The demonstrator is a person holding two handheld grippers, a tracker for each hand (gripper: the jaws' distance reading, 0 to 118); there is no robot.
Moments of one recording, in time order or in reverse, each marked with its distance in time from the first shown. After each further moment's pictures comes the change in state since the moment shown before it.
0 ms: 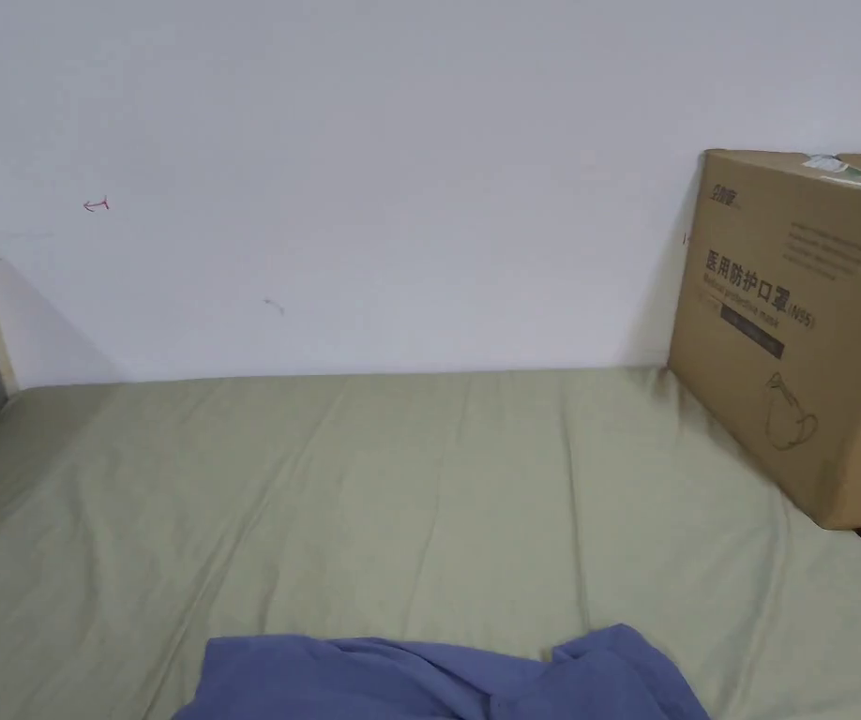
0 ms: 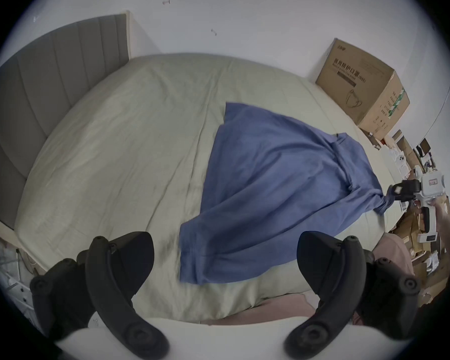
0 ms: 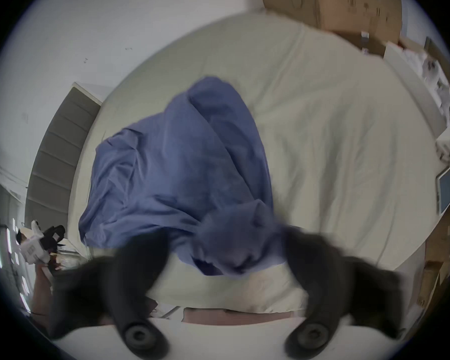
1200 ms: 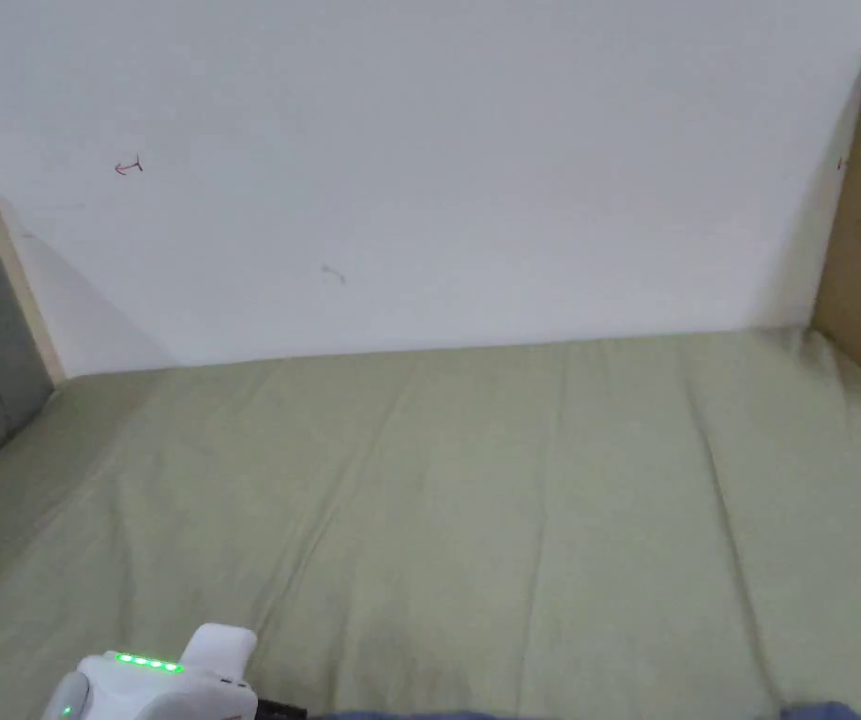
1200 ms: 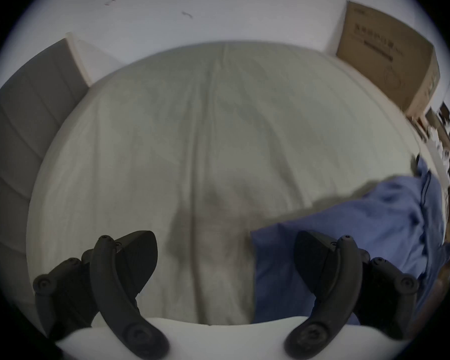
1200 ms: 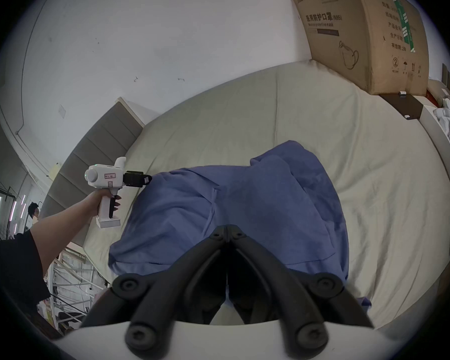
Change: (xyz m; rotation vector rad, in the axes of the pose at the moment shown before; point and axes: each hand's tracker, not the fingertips) left arm -0.003 0.200 -0.293 -0.172 0.090 -0.250; right arm -0.080 0.029 -0.018 0.203 0.176 0.080
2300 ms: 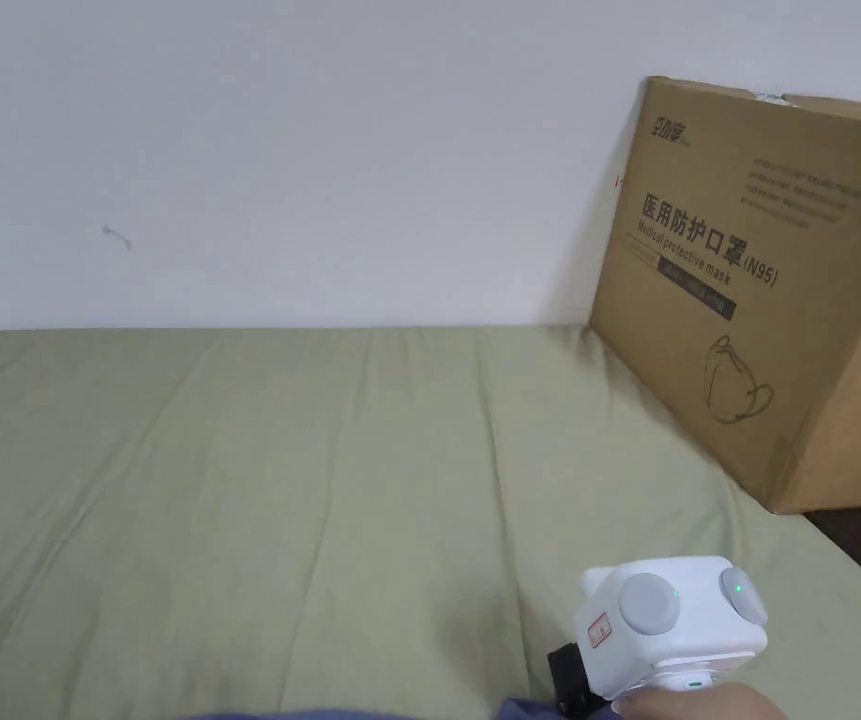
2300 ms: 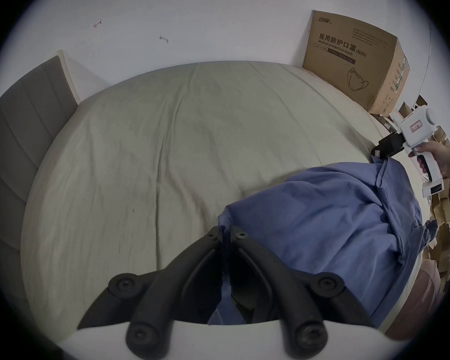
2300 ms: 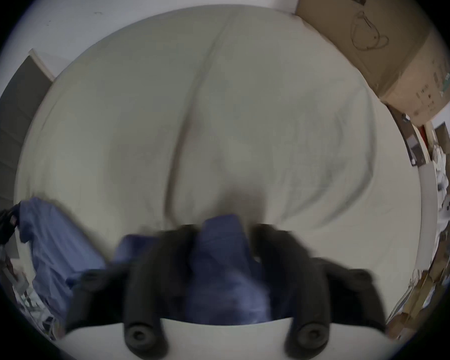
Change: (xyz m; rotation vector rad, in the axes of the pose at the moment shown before) left arm 0.032 -0.044 0.081 0.170 -0.085 0.001; right arm 0.073 0.147 -0.209 -0.369 -0.397 0.121
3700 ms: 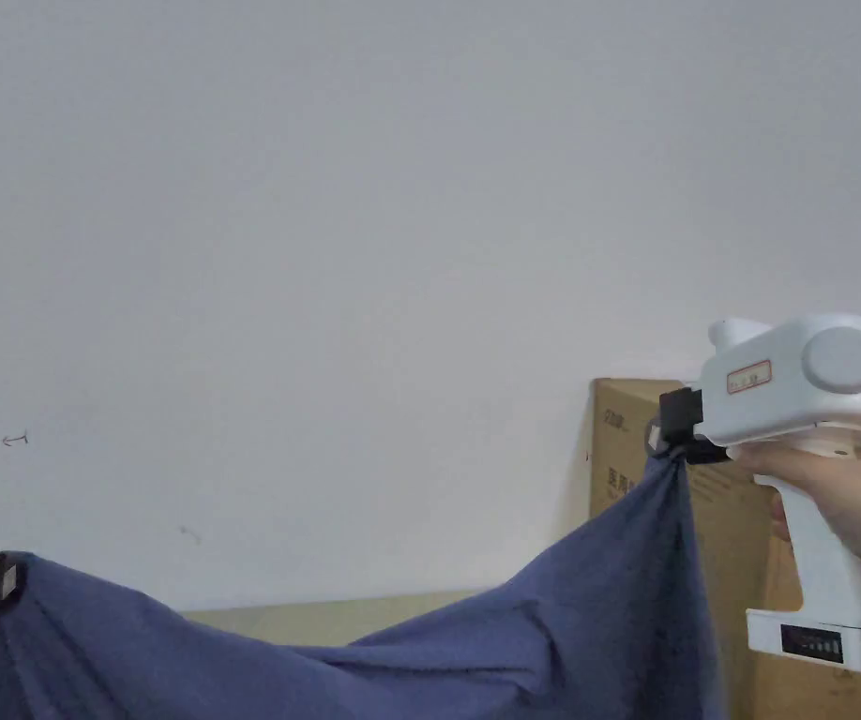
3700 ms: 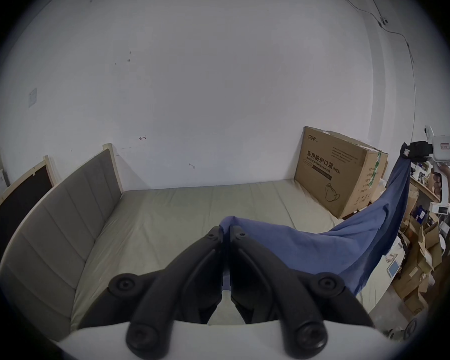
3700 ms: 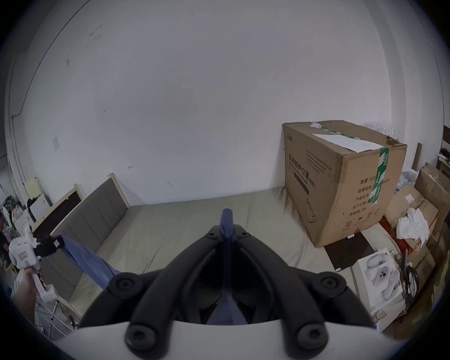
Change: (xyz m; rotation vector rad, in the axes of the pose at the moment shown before) left arm 0.027 0.161 0.342 0.513 0.065 0.080; right arm 0.039 0.011 0.502 0.828 0.151 -0.080
